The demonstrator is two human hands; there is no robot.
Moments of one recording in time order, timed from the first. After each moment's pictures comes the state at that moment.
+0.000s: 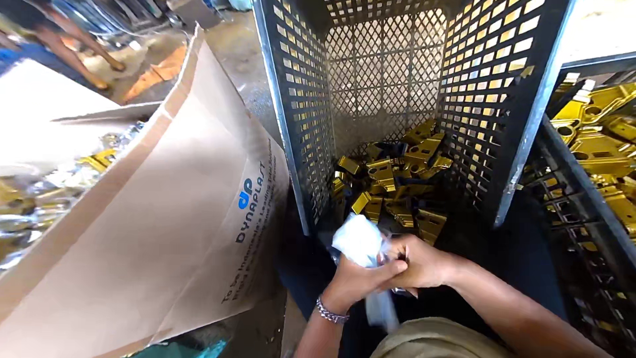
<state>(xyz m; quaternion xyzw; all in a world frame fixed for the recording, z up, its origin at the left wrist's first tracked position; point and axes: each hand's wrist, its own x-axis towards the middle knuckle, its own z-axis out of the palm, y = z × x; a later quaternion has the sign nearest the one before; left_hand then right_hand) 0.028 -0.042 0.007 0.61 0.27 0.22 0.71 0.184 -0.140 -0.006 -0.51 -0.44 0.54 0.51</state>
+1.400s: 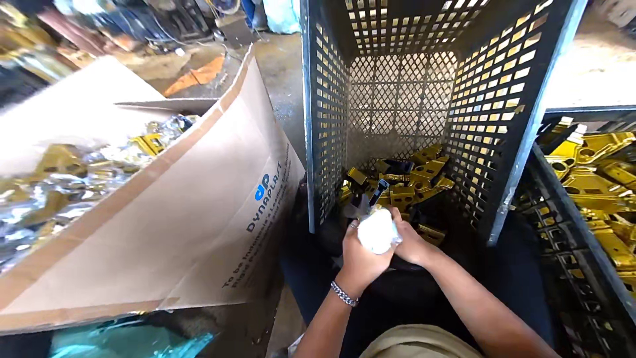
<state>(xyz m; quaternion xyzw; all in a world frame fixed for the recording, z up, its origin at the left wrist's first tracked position) 0.055 -0.050 -0.011 0.75 0.32 0.38 0.43 0.192 -0.110 -0.007 -0.70 -0.46 0.39 0.37</state>
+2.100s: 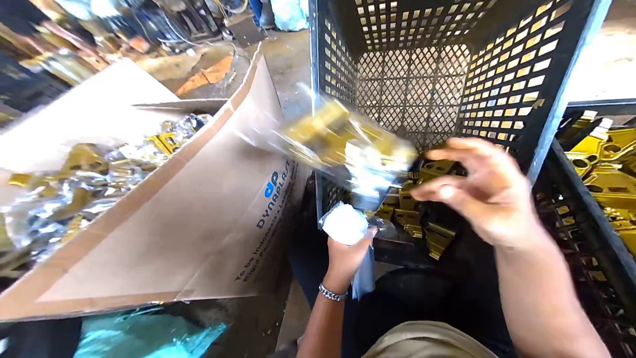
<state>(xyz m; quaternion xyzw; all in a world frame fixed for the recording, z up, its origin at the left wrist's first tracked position) 0.032 -0.035 -0.002 0.58 0.39 0.42 0.58 0.232 -0.129 0.085 -0.51 -0.57 0.21 0.61</state>
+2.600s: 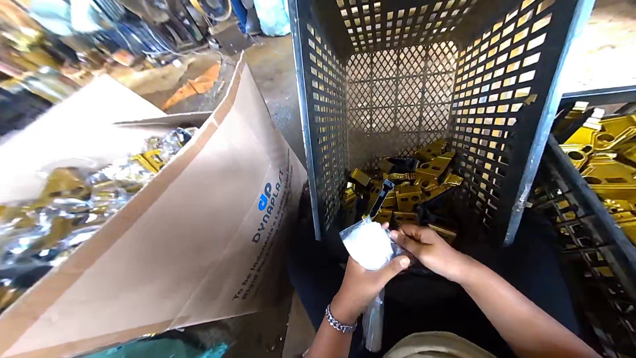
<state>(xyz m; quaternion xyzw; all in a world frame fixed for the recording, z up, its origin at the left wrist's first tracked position) 0.034 -0.049 0.015 0.57 0.25 0.27 0.74 0.197 -0.127 0.009 -0.61 -0.41 0.47 0.50</state>
